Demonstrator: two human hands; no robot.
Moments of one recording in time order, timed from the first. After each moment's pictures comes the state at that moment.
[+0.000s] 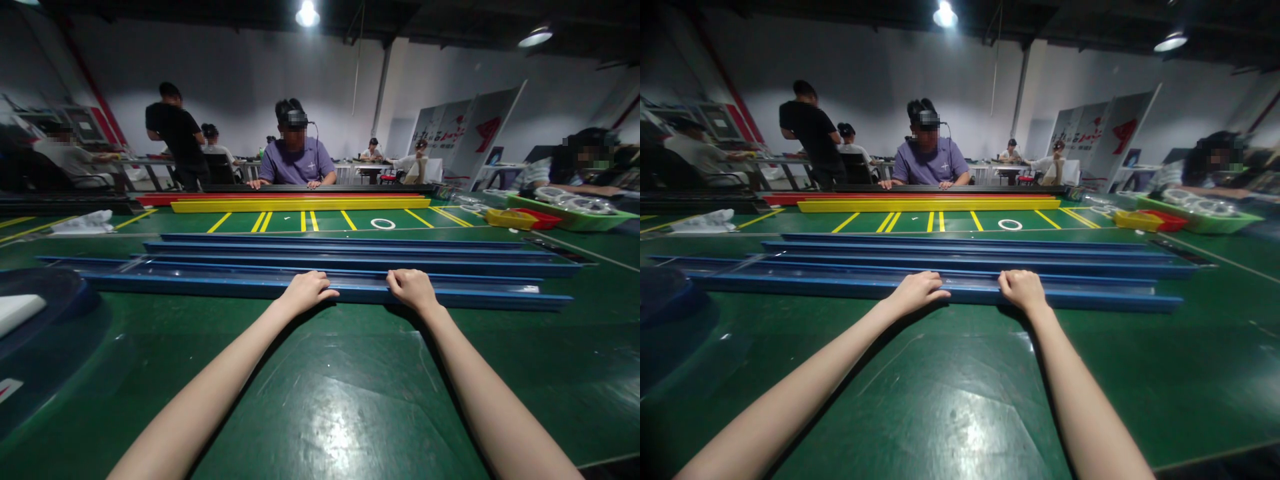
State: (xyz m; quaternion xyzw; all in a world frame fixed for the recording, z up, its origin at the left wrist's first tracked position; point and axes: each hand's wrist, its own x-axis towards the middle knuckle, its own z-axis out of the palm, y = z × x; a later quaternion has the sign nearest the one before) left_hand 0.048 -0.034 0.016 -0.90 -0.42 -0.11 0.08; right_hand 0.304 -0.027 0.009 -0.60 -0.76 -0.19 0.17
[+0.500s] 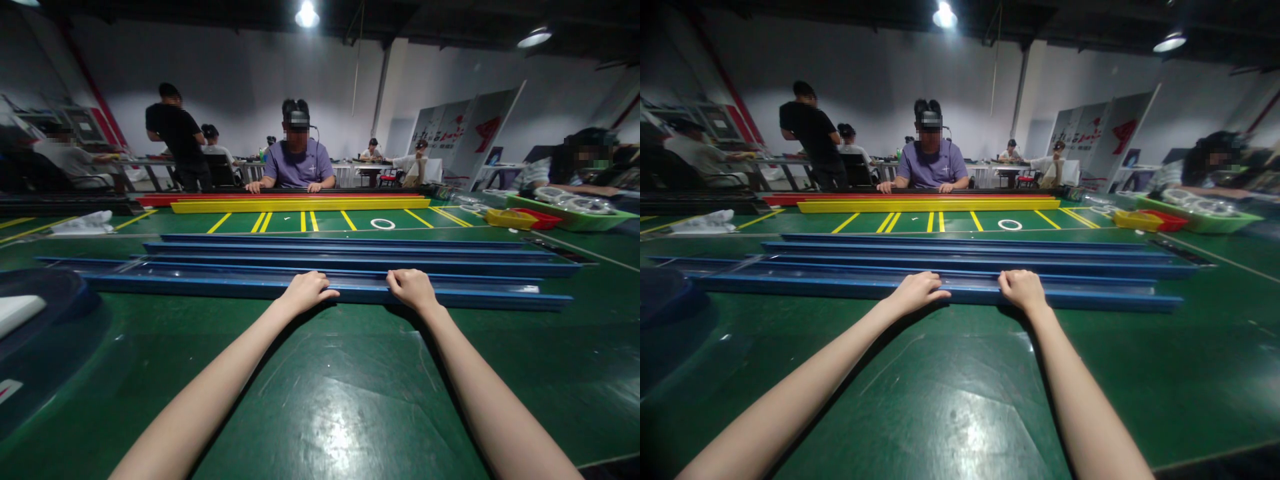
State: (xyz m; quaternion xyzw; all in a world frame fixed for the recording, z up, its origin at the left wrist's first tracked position) left_hand 0.049 -0.034 0.017 -0.89 -0.44 -0.10 0.08; right_hand 0.304 -0.026 0.009 -0.60 -0.76 -0.20 0.18
